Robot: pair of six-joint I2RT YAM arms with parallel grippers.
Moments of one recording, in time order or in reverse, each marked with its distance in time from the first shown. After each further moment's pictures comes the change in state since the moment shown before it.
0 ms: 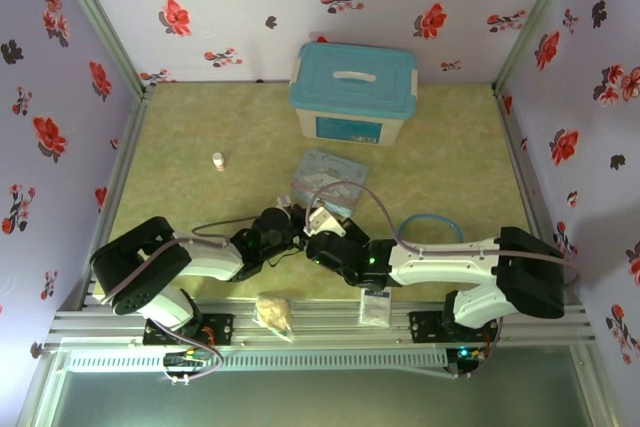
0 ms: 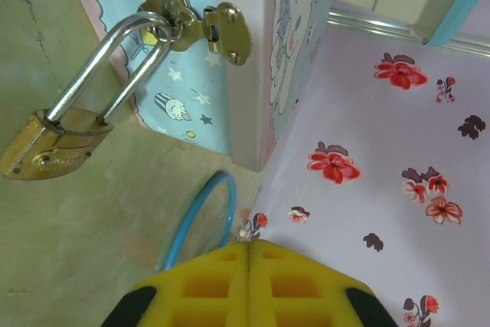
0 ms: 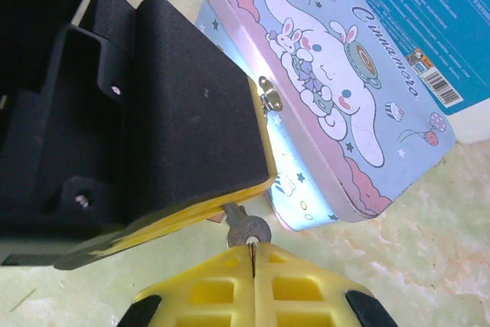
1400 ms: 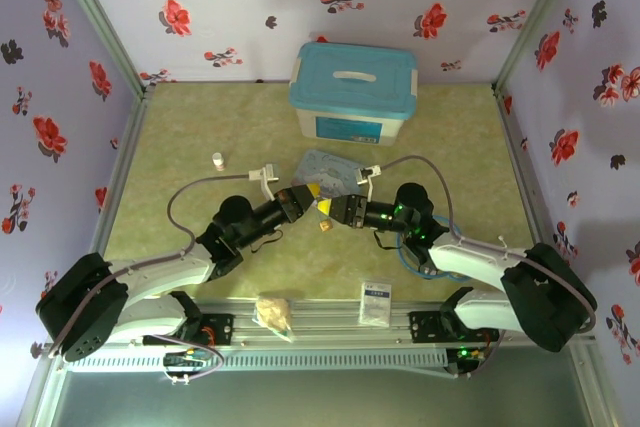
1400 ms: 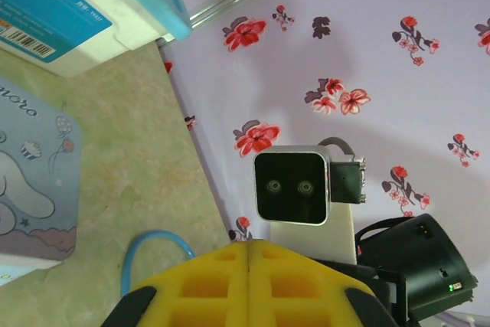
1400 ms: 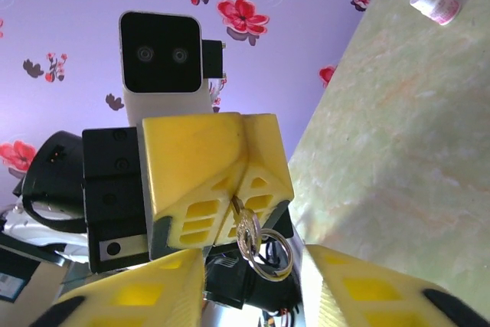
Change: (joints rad) left arm 0.100 -0.345 0.011 0.007 0.145 0.673; right arm -0.611 -0.156 -0.336 1.080 -1.441 0.885
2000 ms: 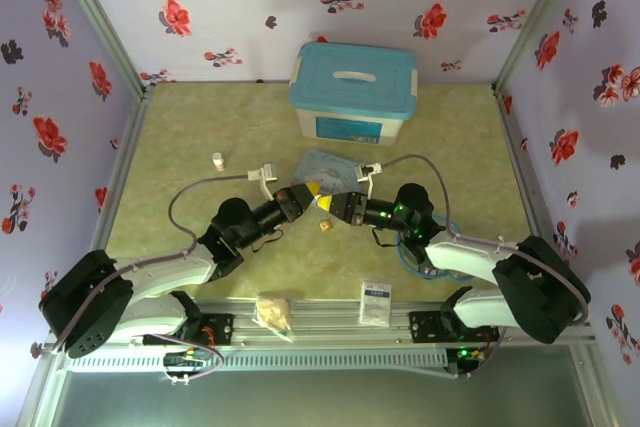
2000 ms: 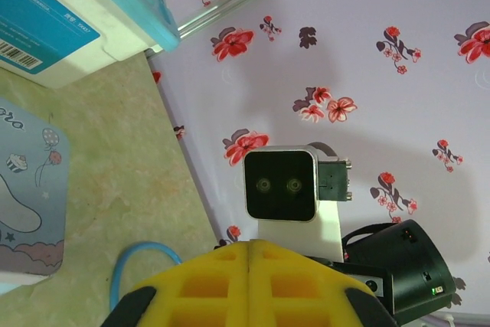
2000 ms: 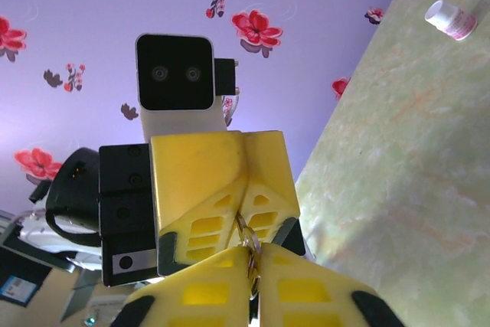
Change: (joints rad) left arm 0.000 0.025 -0.018 0.084 -0.003 -0.009; right arm 0.002 0.053 -0.002 0.116 0.005 0.042
